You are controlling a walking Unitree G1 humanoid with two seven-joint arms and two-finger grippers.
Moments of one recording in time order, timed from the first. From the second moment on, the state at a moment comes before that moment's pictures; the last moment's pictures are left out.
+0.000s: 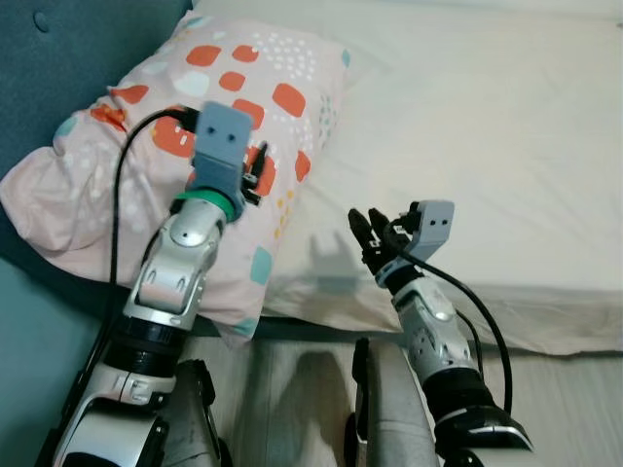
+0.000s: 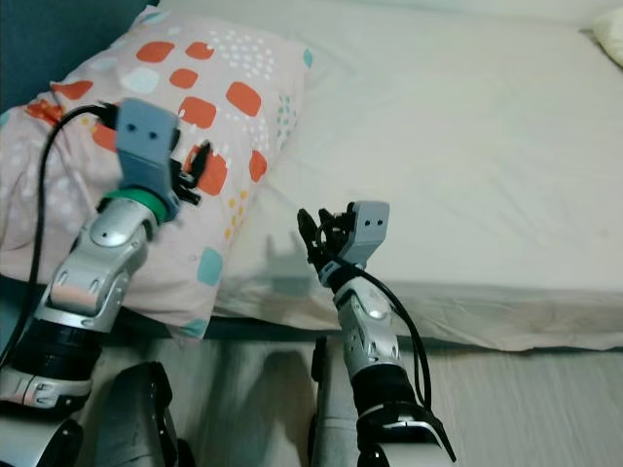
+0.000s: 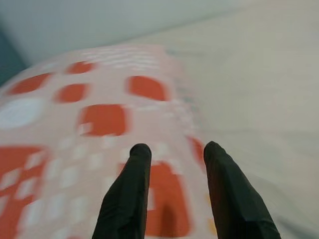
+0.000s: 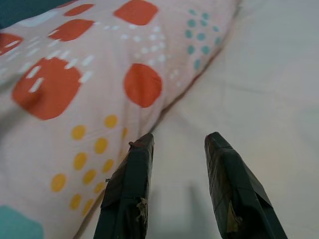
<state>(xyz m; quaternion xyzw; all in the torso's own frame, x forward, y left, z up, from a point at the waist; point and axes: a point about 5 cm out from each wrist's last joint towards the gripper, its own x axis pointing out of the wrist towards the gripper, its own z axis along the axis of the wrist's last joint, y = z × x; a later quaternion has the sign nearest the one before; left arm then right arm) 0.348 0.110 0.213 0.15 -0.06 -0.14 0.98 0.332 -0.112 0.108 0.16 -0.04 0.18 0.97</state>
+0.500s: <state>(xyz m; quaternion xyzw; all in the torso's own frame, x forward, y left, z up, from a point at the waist) 0.328 0.113 0.212 -0.01 -0.08 -0.15 0.99 0.319 -0.123 0.134 0.09 -0.11 0.18 0.97</state>
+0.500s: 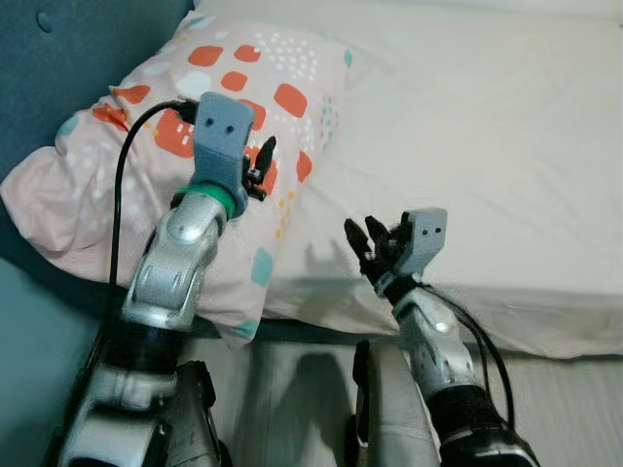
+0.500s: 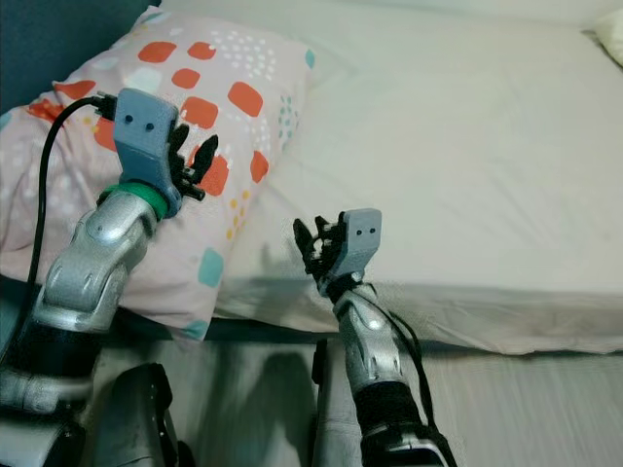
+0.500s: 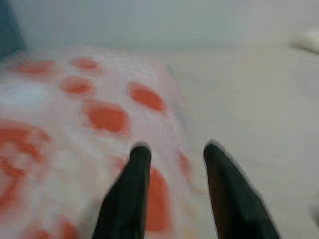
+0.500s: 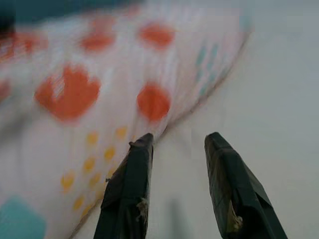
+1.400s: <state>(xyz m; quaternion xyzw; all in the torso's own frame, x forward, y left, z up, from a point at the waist) 0.329 0.100 0.234 -0.05 -0.12 -0.13 0.98 0.320 -0.145 0.186 0.06 -0.18 0.14 0.97</state>
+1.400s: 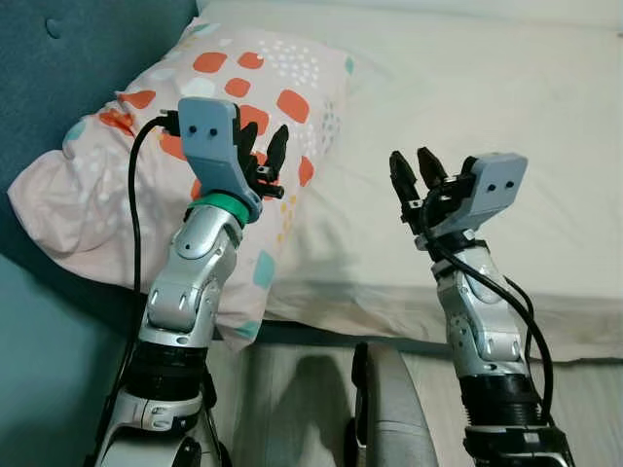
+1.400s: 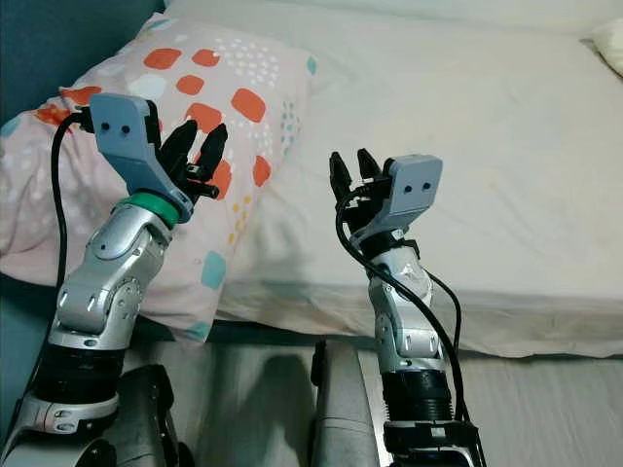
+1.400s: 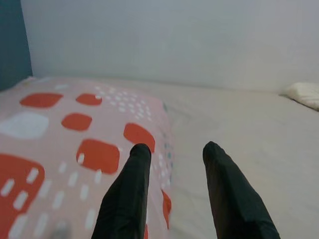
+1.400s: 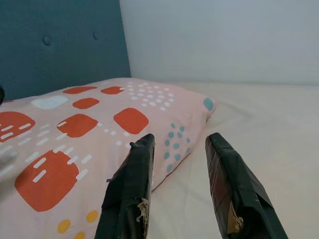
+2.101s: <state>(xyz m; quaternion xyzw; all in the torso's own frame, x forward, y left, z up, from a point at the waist) 0.331 0.099 0.237 -0.04 -0.13 -0.13 0.98 0.320 -0.143 0.183 0.06 -0.17 0.13 0.97</state>
